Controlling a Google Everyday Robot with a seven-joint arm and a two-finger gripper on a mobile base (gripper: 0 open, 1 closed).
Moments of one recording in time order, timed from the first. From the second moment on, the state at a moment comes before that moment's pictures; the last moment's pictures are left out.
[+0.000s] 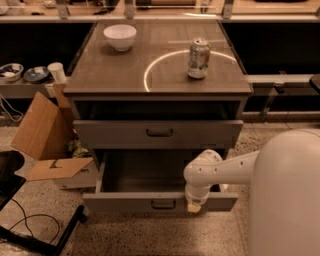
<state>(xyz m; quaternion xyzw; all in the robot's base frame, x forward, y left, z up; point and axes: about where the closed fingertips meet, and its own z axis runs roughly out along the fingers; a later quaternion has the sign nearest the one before) 0.508 -0.136 0.403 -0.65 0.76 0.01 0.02</state>
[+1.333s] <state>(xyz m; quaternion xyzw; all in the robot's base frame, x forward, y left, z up) 0.471 -0.152 0.409 -0.62 0.78 0.01 0.00</state>
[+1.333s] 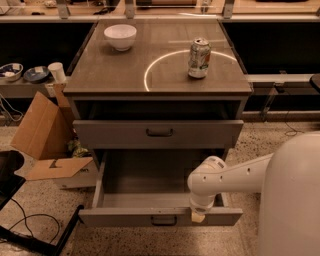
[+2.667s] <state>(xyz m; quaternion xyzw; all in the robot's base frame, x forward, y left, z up) 0.453 -0.150 0.412 -0.61 0.79 0.00 0.00</state>
